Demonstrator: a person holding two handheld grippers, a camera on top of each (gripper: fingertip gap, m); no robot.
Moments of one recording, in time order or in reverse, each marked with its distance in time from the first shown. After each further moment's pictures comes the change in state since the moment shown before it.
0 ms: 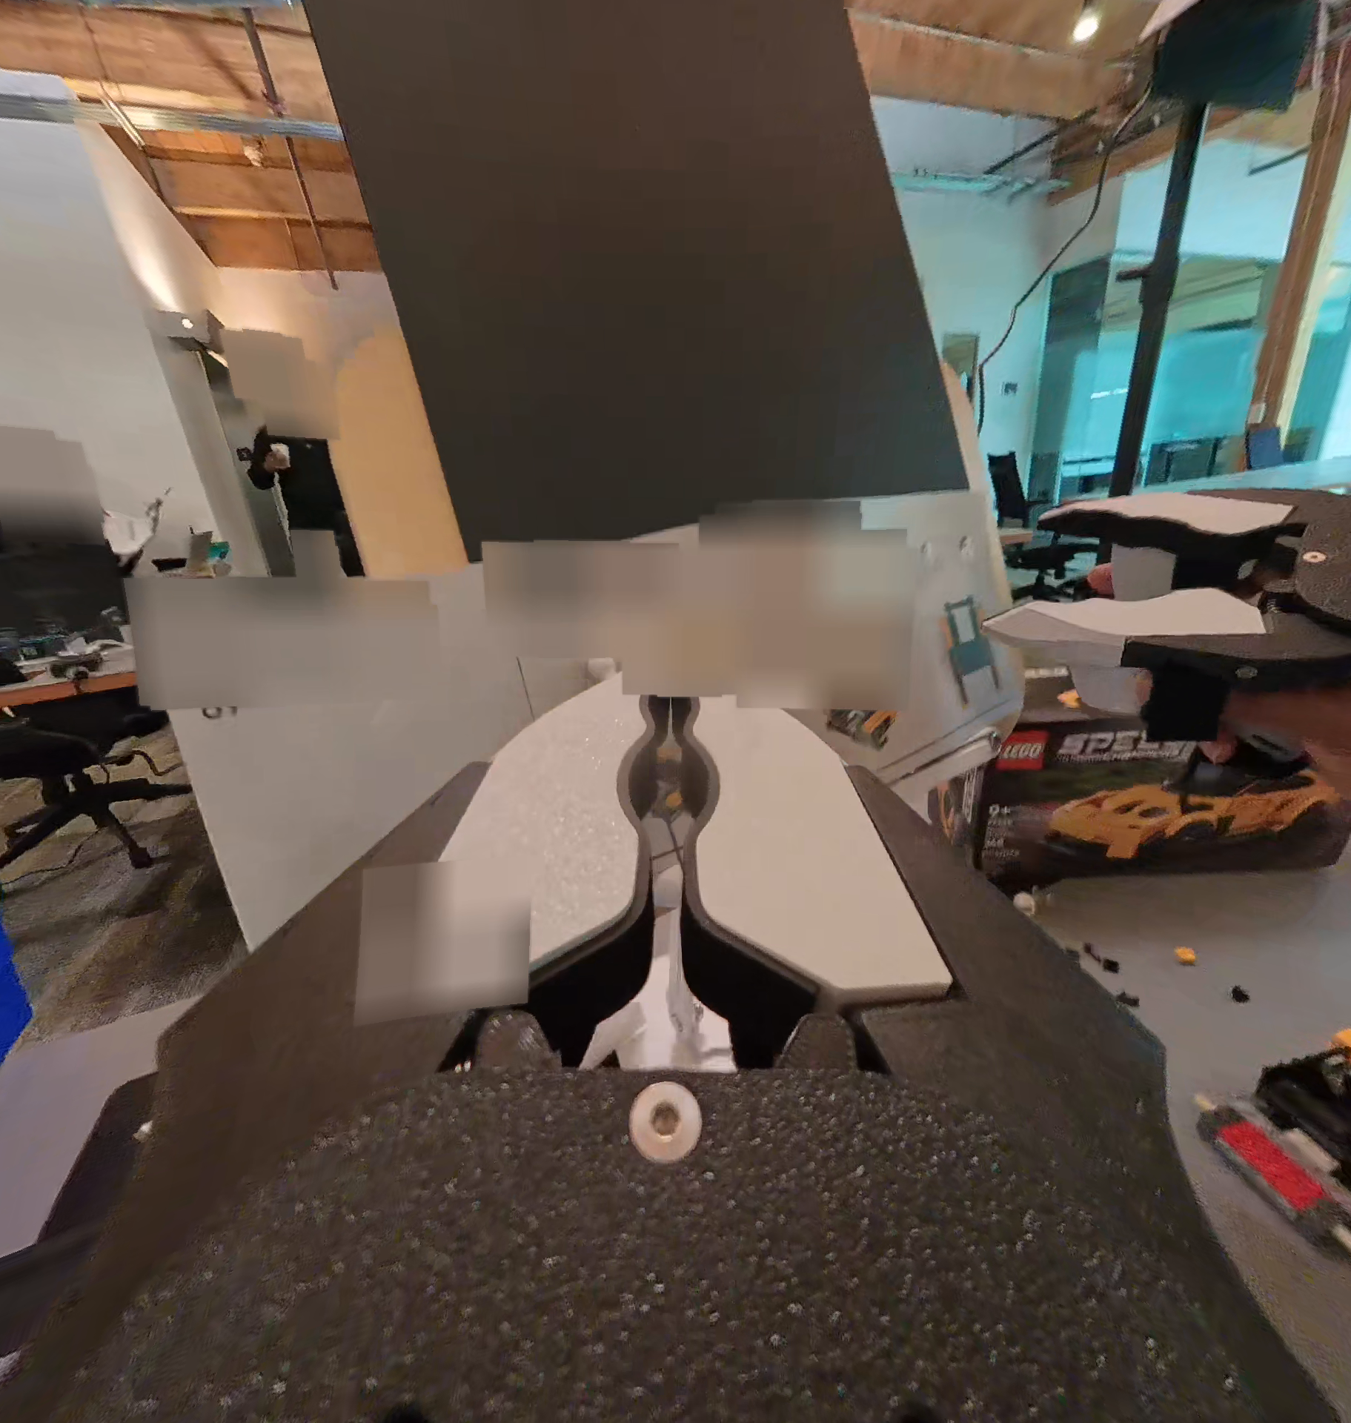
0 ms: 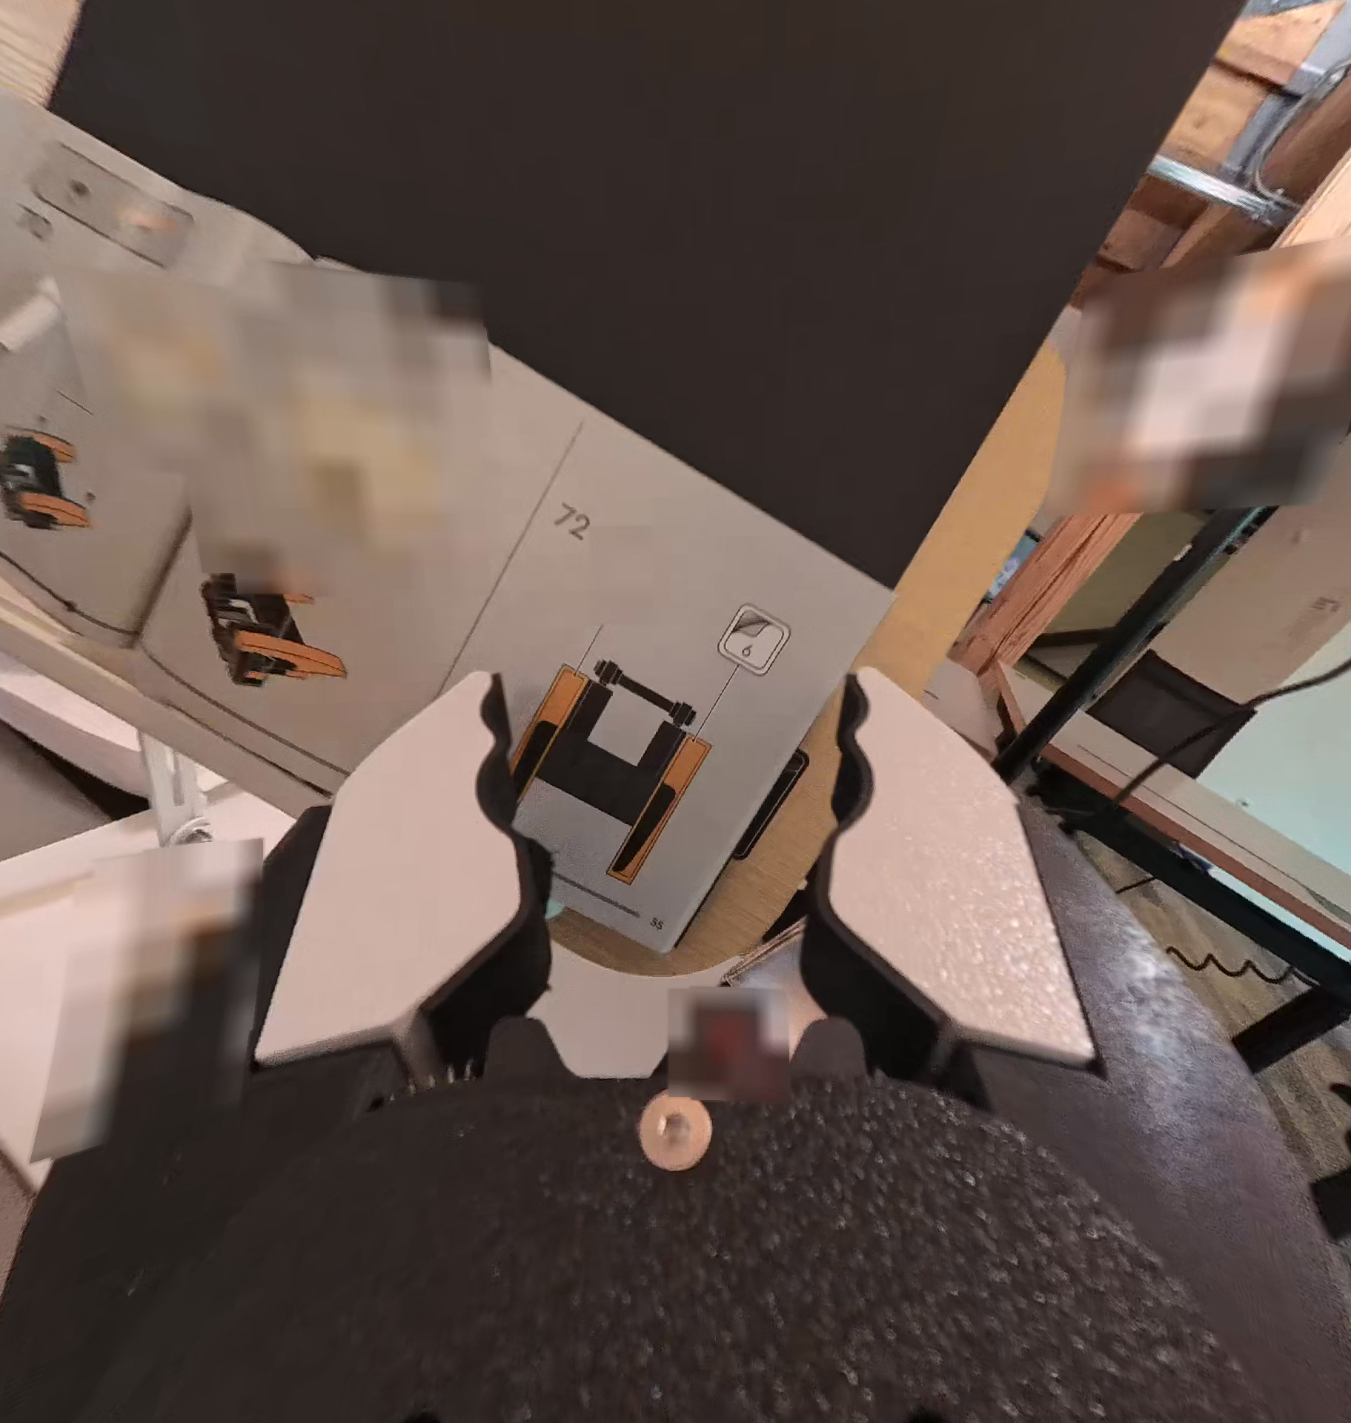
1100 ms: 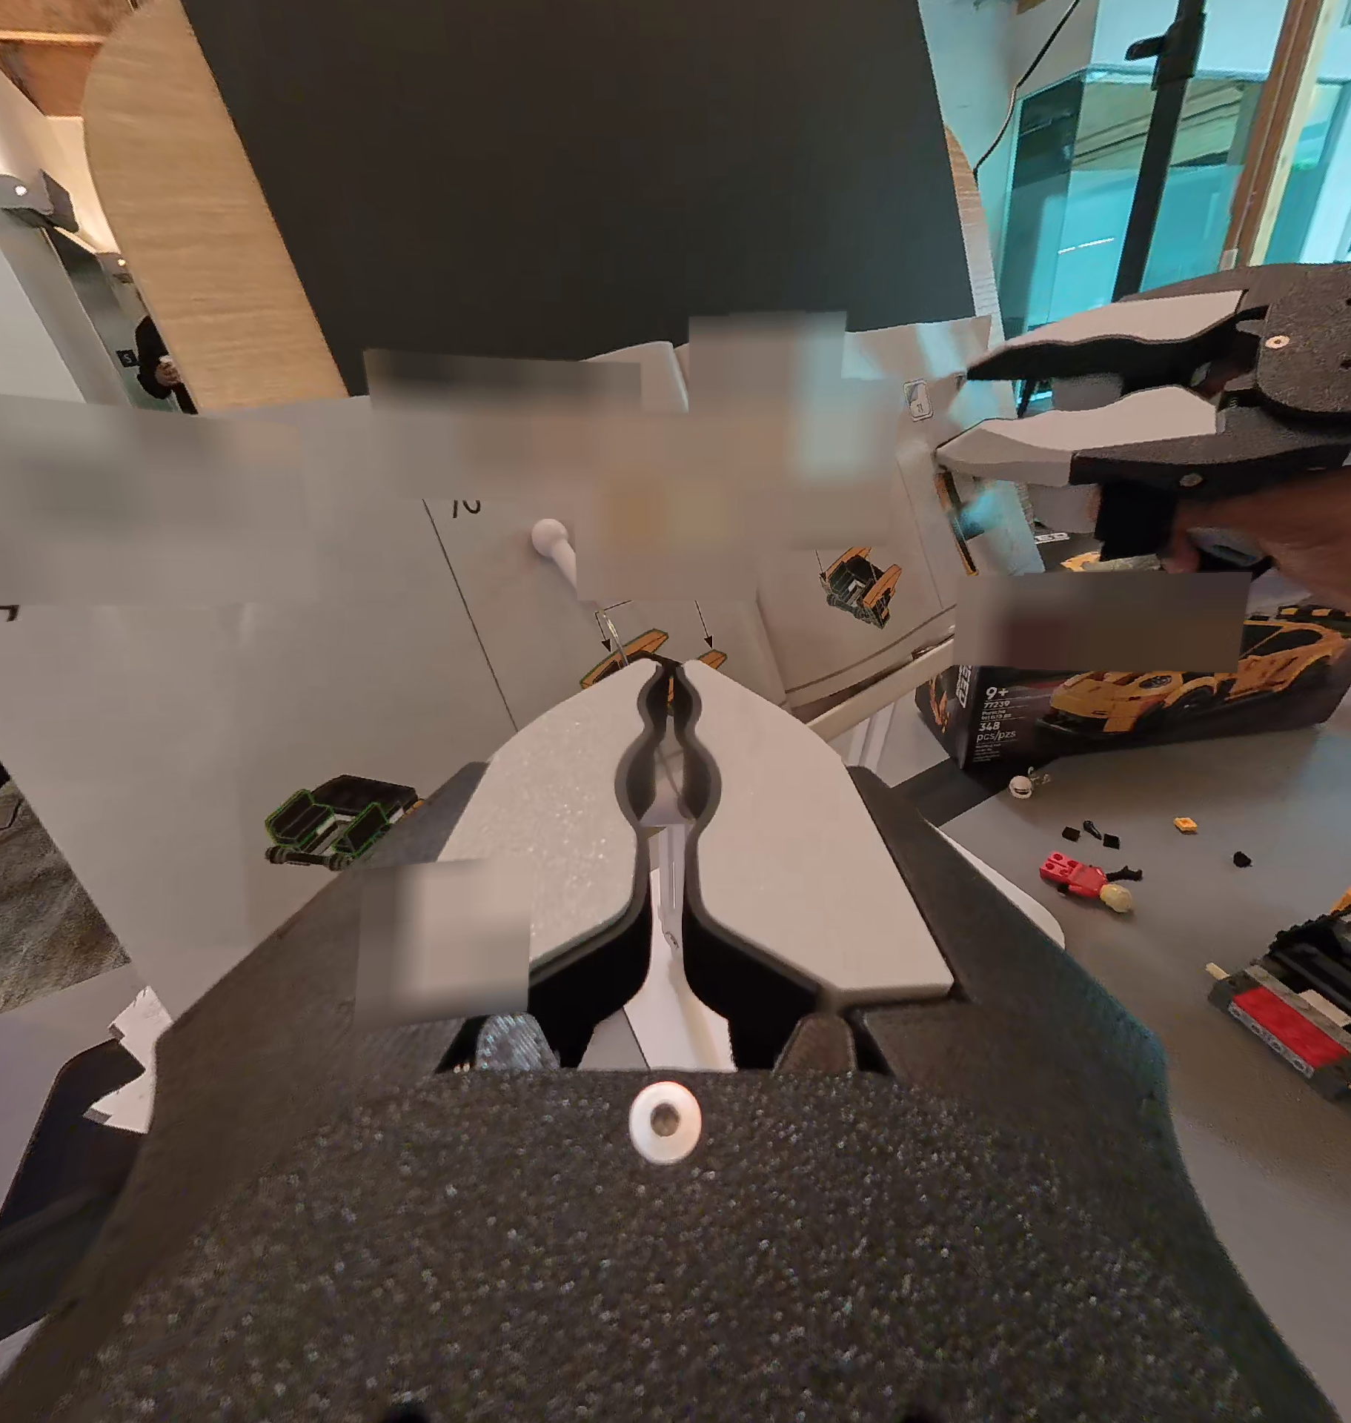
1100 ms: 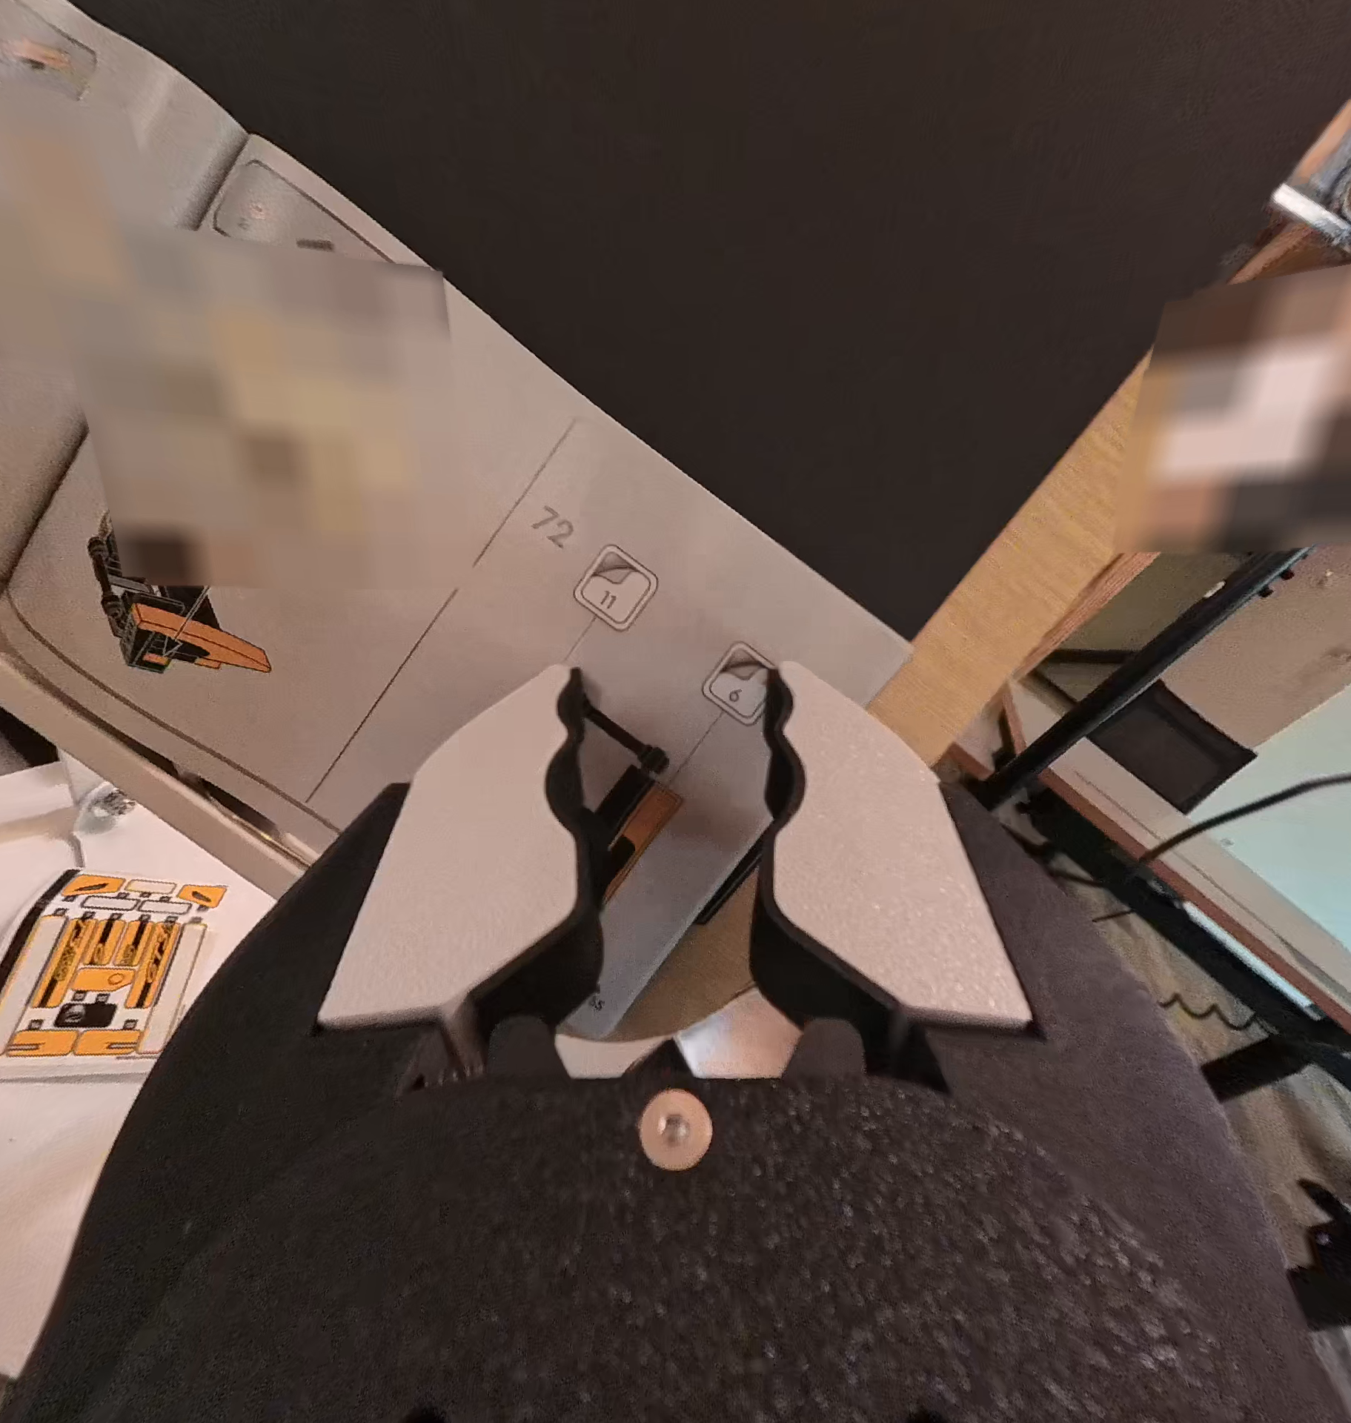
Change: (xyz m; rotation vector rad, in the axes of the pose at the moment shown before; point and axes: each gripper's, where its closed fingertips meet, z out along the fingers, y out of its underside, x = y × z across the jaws) left arm 0.004 0.049 0.018 -0.152 0.085 0.030; right arm 0.004 0.007 0.030 -0.048 -0.064 -0.096
